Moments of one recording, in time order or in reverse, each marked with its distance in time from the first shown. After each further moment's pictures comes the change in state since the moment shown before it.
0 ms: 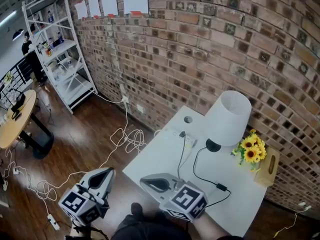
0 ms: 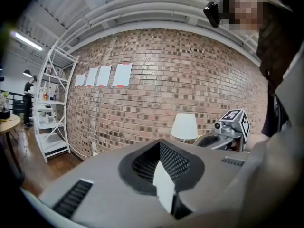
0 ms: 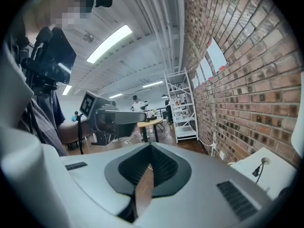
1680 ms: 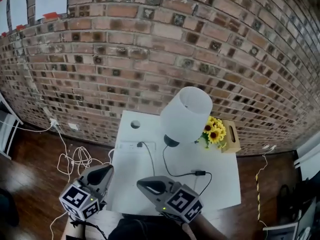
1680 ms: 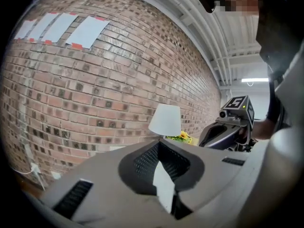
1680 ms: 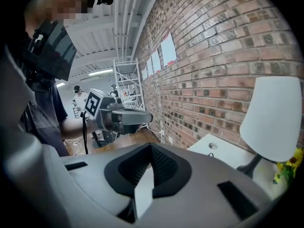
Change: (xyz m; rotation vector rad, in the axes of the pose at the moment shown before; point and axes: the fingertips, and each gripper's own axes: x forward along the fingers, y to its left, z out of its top) left arm 0.214 0.053 -0.010 0.061 0.080 -0.660; right arm 0.010 -0.140 -0.001 0.199 0.129 -0.635
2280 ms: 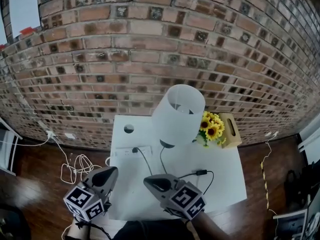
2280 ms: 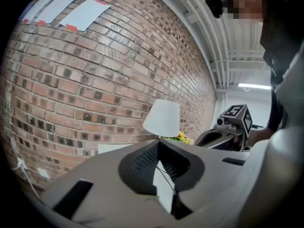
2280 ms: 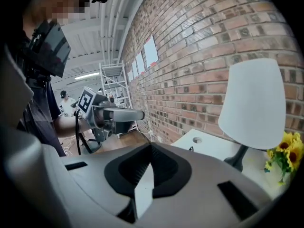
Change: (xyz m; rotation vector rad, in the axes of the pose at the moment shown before) left arm 0.059 -0.004 0.000 -0.049 0.048 -0.086; right arm -0.013 -0.065 -0.022 0.111 -0.016 -0.122
